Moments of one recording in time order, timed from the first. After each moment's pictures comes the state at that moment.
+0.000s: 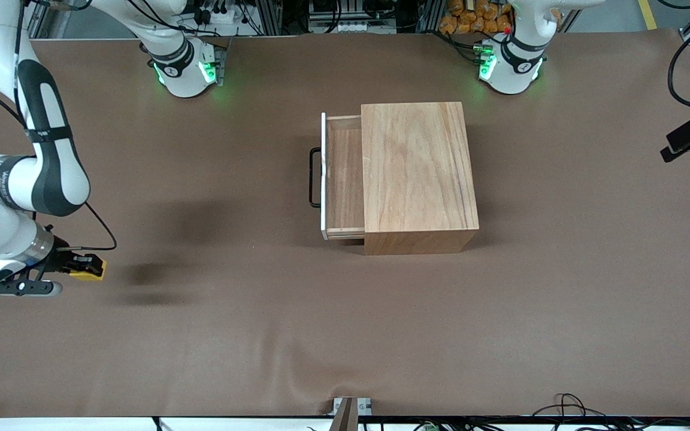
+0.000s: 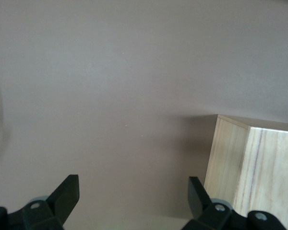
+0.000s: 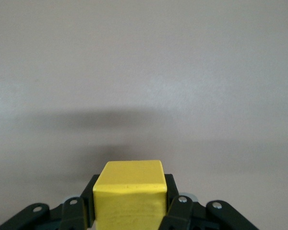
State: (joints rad) left arm -0.05 0.05 0.06 -1.39 0.01 1.47 -0.12; right arm -0.11 0.43 -0.03 -1.76 0.00 2.27 -0.12
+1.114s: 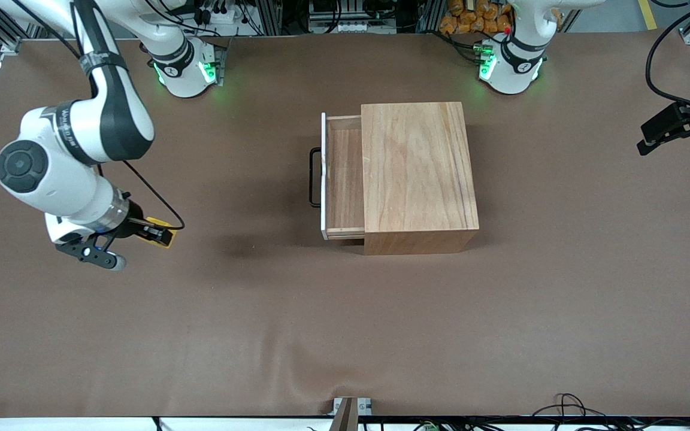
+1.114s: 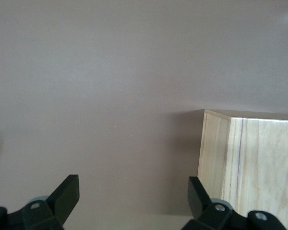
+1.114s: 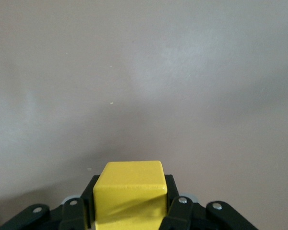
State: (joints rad) left arm -0.05 0.03 0.00 -1.40 0.00 1.47 -0.12; right arm 0.20 0.26 0.00 -1.76 0.03 2.02 0.61
